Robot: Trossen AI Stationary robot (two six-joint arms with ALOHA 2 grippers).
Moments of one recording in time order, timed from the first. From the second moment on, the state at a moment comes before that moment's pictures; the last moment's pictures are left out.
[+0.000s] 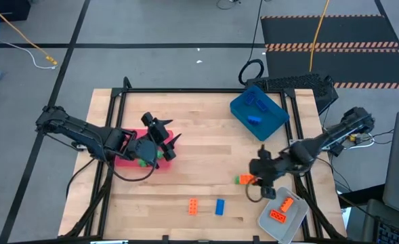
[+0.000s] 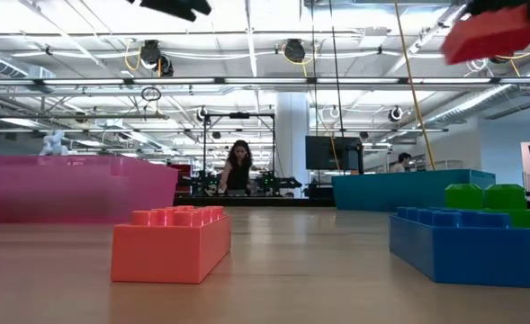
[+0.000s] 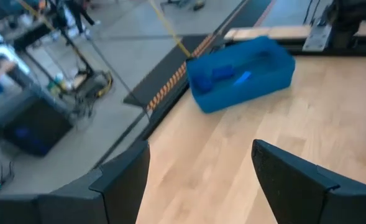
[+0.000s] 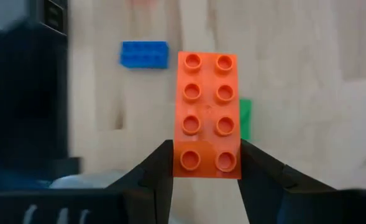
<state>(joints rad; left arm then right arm) -0.32 1.26 1.11 -0.48 -0.91 -0.21 0.50 1.19 1.01 -0.88 0.02 0.63</state>
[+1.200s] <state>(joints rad) -0.15 1.39 1.11 -0.03 -0.51 0.07 1.06 1.12 0.82 -0.74 -0.01 1.57</state>
